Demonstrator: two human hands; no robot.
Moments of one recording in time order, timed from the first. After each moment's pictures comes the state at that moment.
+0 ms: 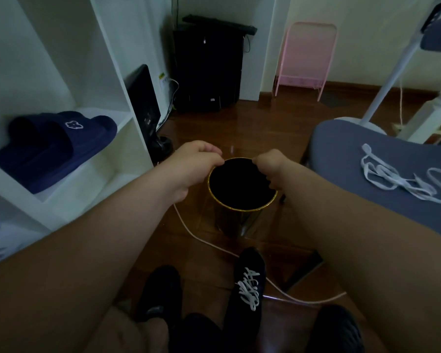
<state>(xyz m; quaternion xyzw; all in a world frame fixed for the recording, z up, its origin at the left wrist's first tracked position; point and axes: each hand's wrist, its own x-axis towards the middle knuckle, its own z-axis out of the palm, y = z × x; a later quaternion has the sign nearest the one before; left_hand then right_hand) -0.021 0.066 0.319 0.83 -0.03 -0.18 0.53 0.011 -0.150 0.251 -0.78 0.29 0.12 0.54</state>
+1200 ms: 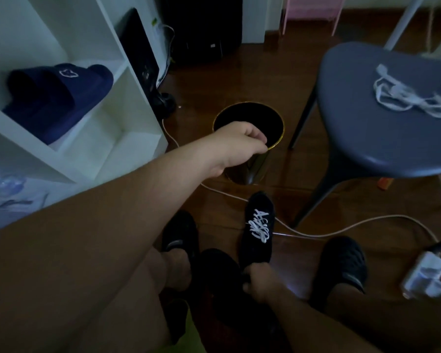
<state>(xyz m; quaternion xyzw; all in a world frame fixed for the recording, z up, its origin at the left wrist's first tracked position) -0.093 0.029 0.277 0.85 -0.14 -0.28 0.42 -0.288 -0.039 -0.007 -0.91 0.06 0.34 0.23</state>
